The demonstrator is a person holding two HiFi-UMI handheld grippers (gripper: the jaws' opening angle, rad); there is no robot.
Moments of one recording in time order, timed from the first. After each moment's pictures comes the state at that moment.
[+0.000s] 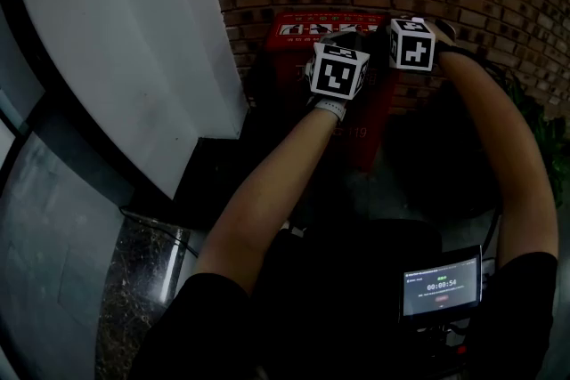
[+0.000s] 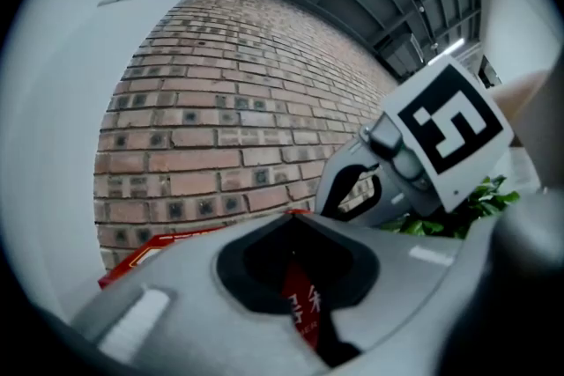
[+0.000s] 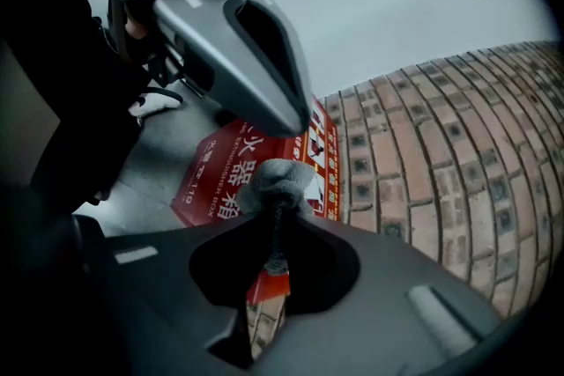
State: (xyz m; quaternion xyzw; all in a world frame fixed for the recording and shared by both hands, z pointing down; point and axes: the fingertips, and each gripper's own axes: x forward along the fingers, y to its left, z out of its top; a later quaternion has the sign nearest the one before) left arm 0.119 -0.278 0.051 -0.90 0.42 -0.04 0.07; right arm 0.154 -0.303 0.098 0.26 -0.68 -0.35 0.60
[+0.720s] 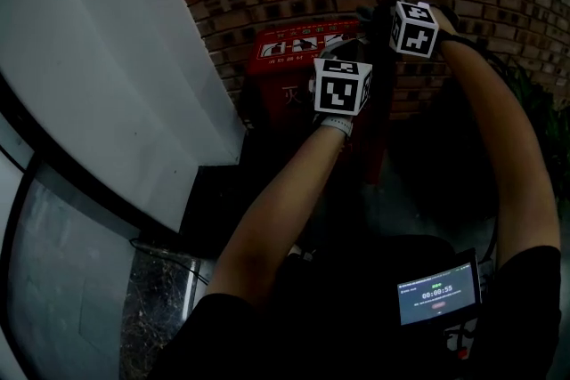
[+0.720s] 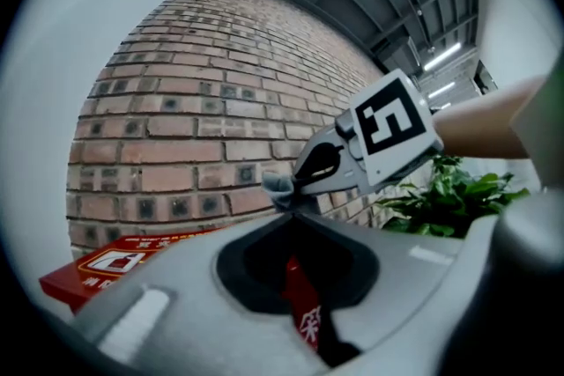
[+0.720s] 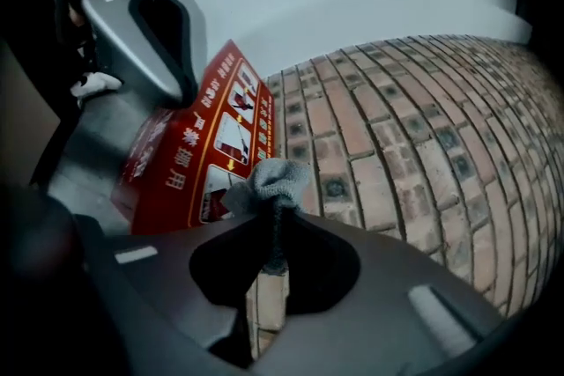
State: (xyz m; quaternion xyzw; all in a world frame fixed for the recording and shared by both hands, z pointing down) left arm 0.166 -0.305 0.065 -0.91 0.41 -0.03 0.07; right arm 0.222 -0.383 0.051 0.39 -0.65 -0.39 0.53
